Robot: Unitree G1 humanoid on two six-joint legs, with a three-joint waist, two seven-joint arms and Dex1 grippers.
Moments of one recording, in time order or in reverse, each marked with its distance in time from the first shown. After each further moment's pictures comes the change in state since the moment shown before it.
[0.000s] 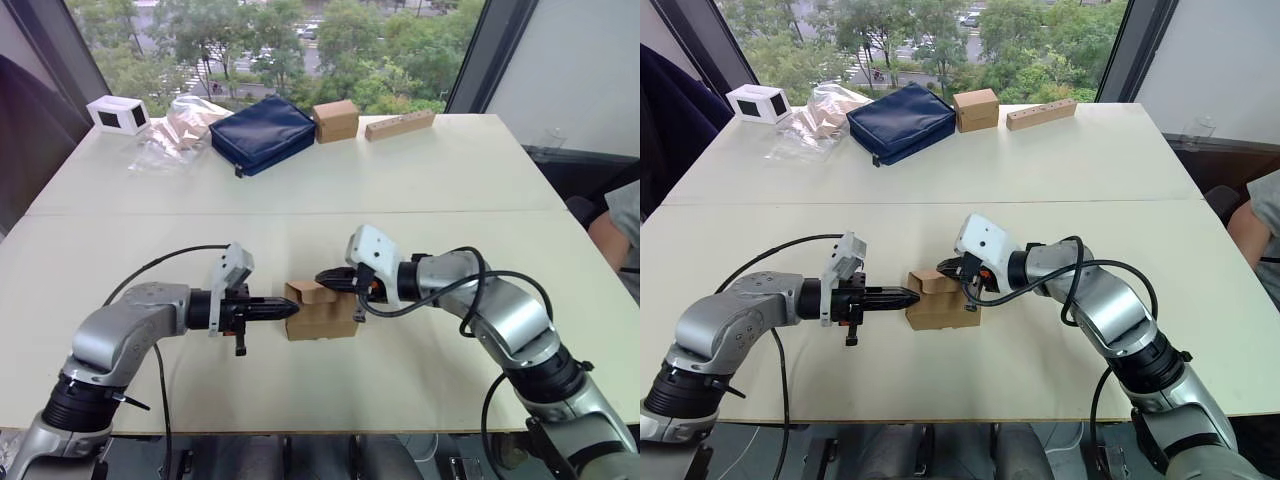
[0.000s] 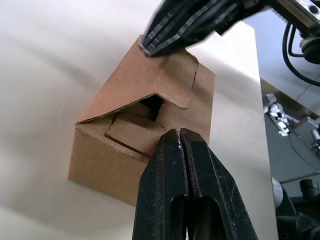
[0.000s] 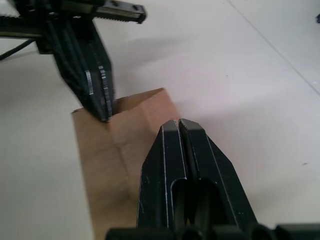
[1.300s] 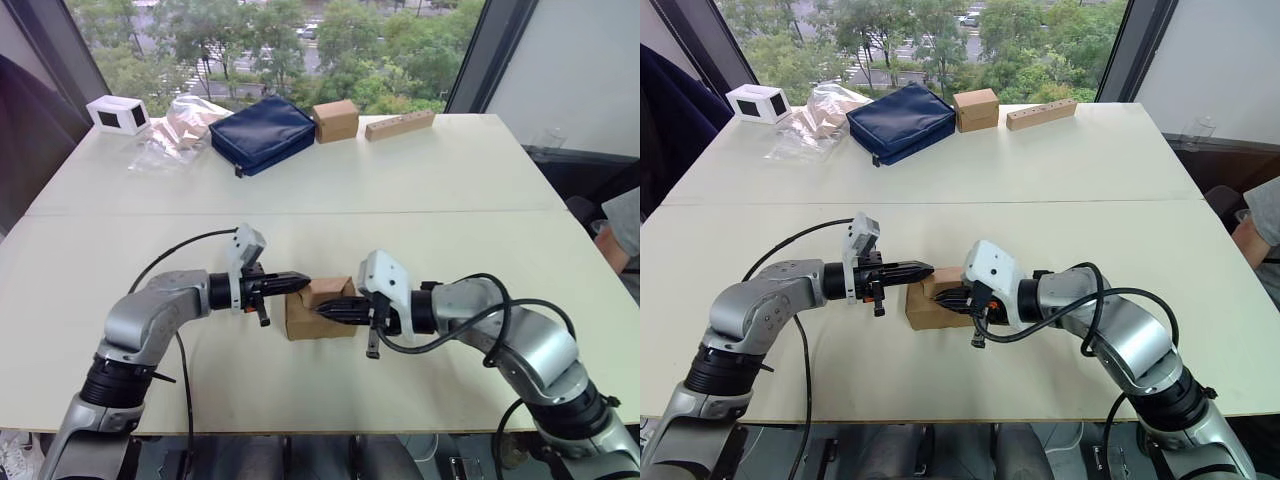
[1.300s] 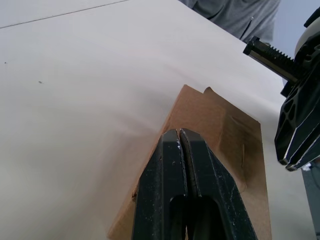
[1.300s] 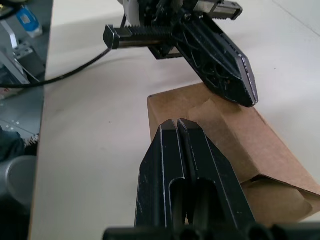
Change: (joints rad) left arm -0.104 -0.136 -0.025 0.129 0.032 -0.044 0.114; right arm 0.129 -0.036 -0.039 -0.169 0.095 0.065 -0.001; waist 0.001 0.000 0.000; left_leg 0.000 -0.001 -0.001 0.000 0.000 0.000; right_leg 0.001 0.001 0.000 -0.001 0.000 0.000
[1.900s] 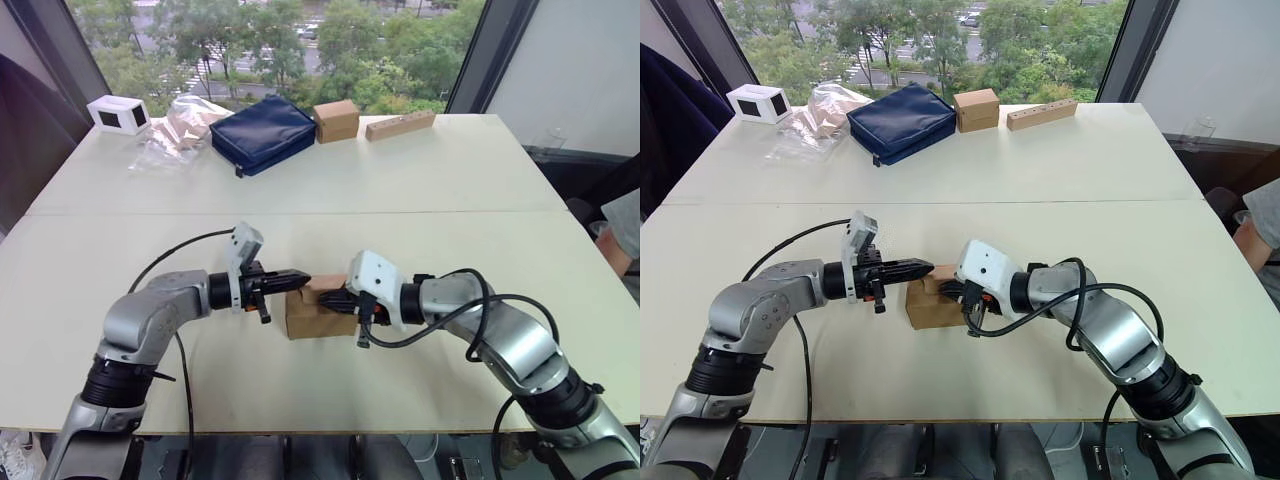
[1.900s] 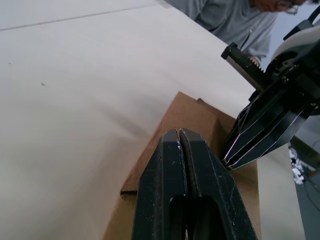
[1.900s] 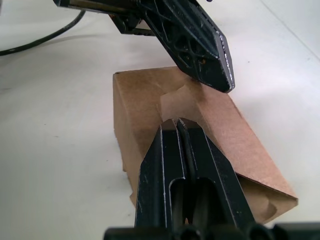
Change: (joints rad) left arm -0.004 -0.024 0.038 0.000 -0.043 0.041 0.036; right arm -0.044 -0.002 0.070 0.094 -0.140 -0.109 -0.013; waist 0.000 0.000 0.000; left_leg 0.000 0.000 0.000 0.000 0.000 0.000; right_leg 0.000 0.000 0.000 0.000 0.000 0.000
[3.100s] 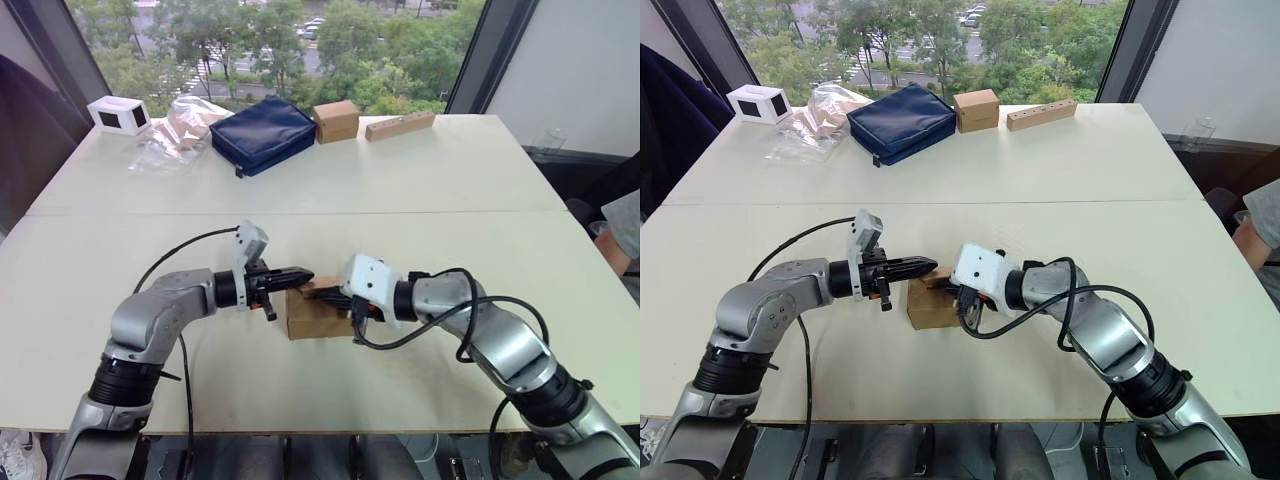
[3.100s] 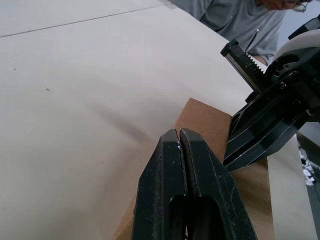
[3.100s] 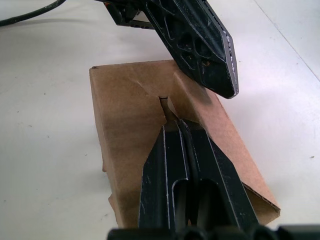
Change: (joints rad) left arm -0.005 -0.019 -0.021 0.002 0.034 -0.018 0.016; right arm -0.006 0.009 0.051 0.035 -0.121 -0.073 0.002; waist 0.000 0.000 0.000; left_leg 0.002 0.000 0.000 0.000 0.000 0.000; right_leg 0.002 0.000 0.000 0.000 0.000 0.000
